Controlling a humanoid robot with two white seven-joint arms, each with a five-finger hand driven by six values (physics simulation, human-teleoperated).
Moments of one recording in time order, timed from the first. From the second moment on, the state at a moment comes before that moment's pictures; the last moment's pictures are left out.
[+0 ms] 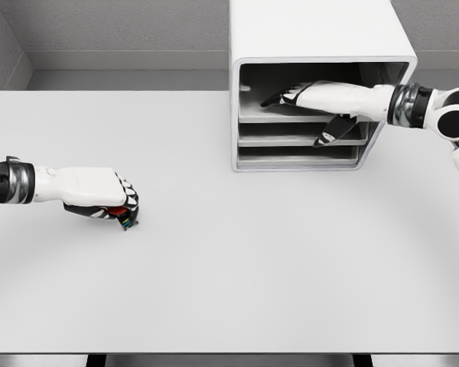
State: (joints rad) left arm -0.82 0.97 -1.05 -1.53 -0.30 -0.61 -0.50; right arm -0.91 -0.58 0.73 -1.12 0.19 -0.61 0.61
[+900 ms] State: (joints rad) left arm -0.84 1.07 -1.03 -1.60 -0.28 -0.61 -0.50; right arm -0.85 -0.70 0.76 -1.29 0.19 -0.61 0.61
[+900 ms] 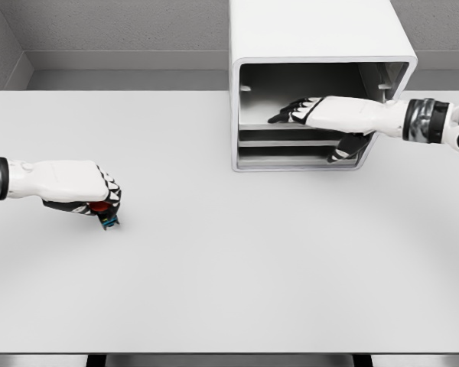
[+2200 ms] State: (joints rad) left arm -0.84 1.07 -1.03 -1.59 -0.28 -0.61 -0.50; right arm -0.71 -0.83 0.68 -1.51 0.21 -0.61 0.61
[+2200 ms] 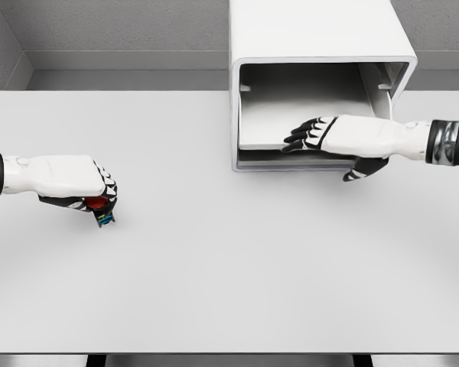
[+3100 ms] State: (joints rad) left arm -0.85 1.09 -1.02 -1.60 -0.26 -0.61 -0.50; right arm -0.61 -0.92 0.58 -1.62 0.22 -0.61 0.61
